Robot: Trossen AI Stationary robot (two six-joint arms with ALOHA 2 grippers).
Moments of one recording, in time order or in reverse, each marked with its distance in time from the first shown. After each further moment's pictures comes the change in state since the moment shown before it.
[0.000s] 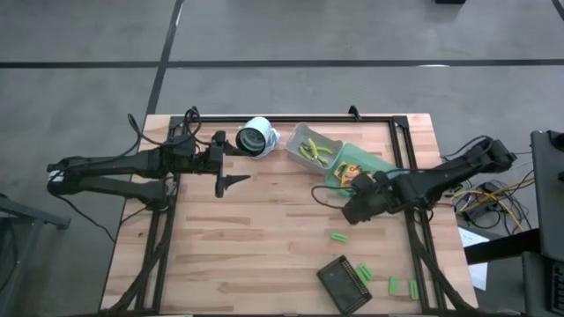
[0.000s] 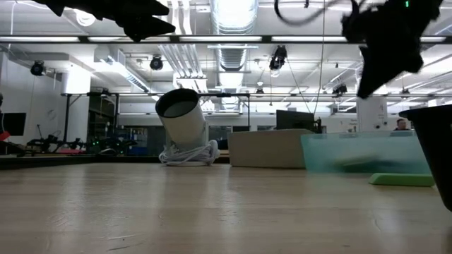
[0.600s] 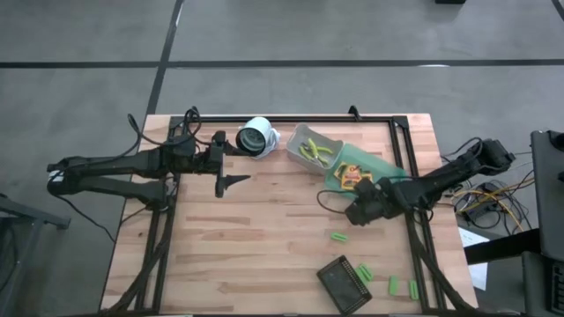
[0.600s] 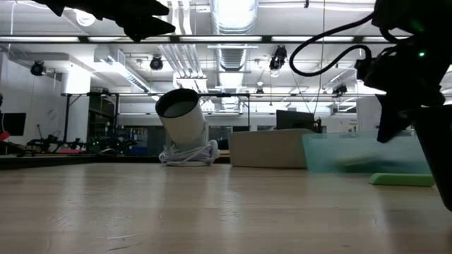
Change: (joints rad) left arm 0.000 0.000 0.000 0.000 0.000 0.000; right arm -0.013 0.028 -0.256 0.136 -0.001 0.121
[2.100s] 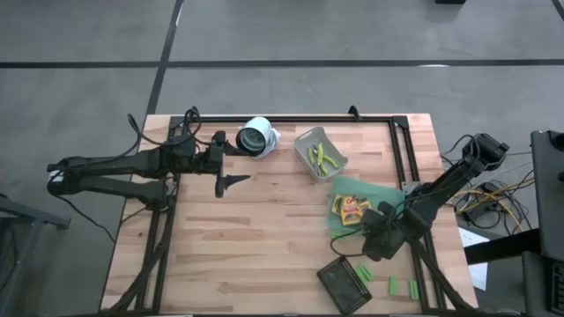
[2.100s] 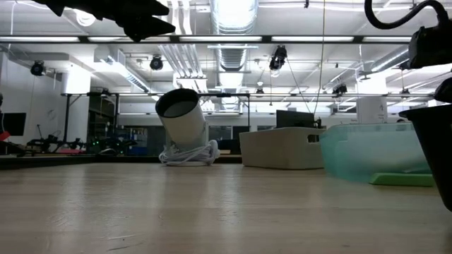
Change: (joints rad) left arm 0.000 0.000 0.000 0.000 0.000 0.000; right arm 0.397 0.002 0.000 0.103 -0.158 0.021
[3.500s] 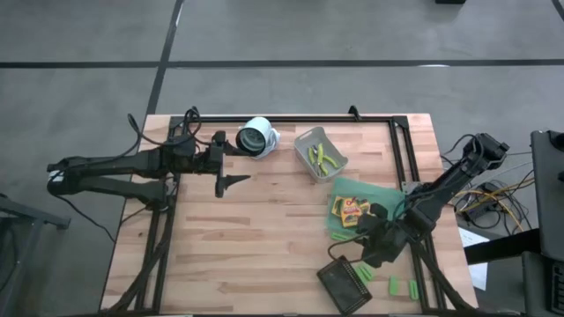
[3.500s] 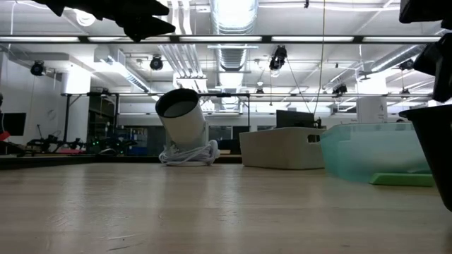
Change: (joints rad) left arm 0.000 0.000 0.000 0.000 0.000 0.000; right arm 0.002 -0.005 0.130 0.029 0.044 -0.176
